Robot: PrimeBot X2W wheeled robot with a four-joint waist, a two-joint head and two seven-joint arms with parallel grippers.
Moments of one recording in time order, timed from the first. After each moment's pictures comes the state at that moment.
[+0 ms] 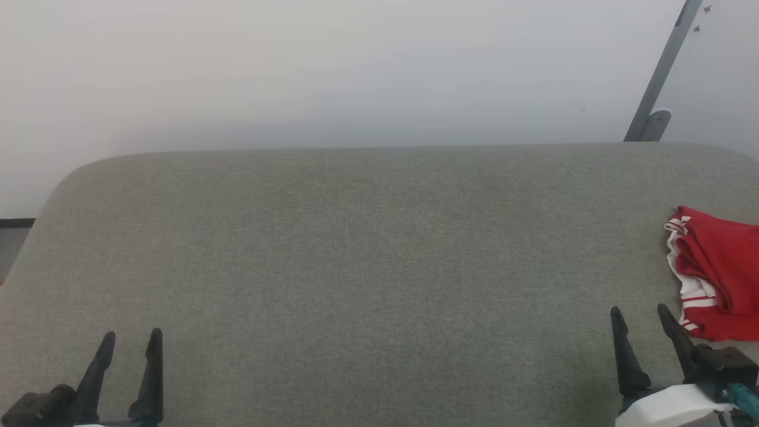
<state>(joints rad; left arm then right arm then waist) 0.14 0.30 0.08 0.12 -0.45 -0.13 -0.26 0.04 -0.14 -0.09 0.23 0.17 0.13 -0.26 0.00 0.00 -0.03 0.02</state>
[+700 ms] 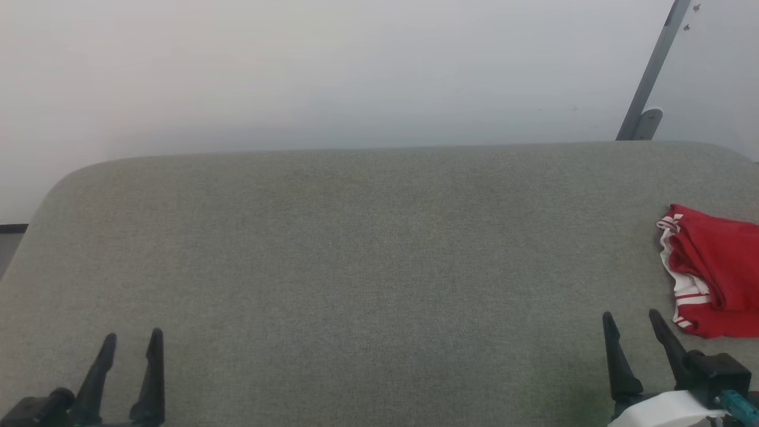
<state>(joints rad) 0.15 0.29 0.08 0.10 -0.47 -0.13 -0.26 0.06 -0.11 -0.08 0.21 0.17 0.13 -0.26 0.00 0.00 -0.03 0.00</state>
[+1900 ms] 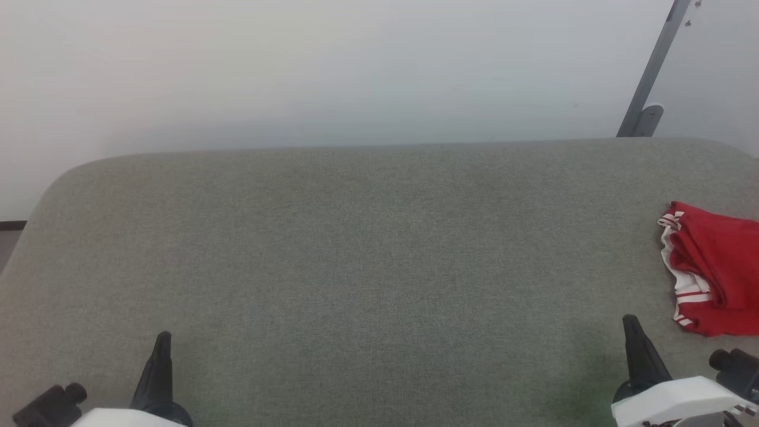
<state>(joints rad) 0.09 0.18 0.08 0.18 -0.88 -0.13 -0.13 0.03 -0.09 -0.08 0.26 0.67 0.13 -0.12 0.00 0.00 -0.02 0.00</state>
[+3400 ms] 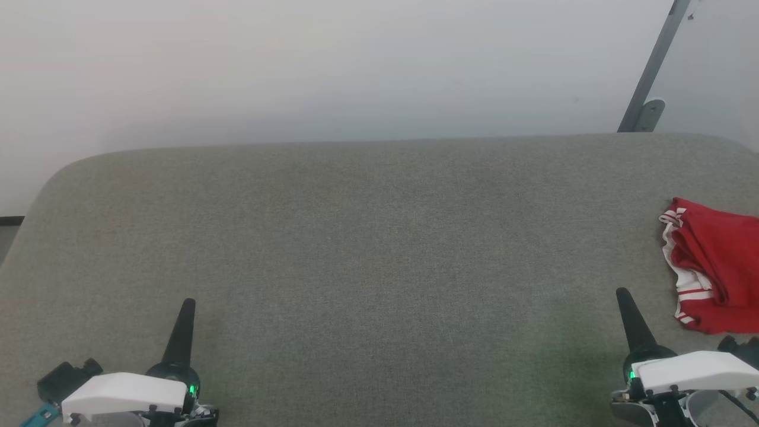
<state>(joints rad) -0.02 0.11 0.10 0.22 -1.30 -0.13 0.01 -0.05 -0.07 -0.10 0.25 1.21 0.13 0.01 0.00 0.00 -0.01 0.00</state>
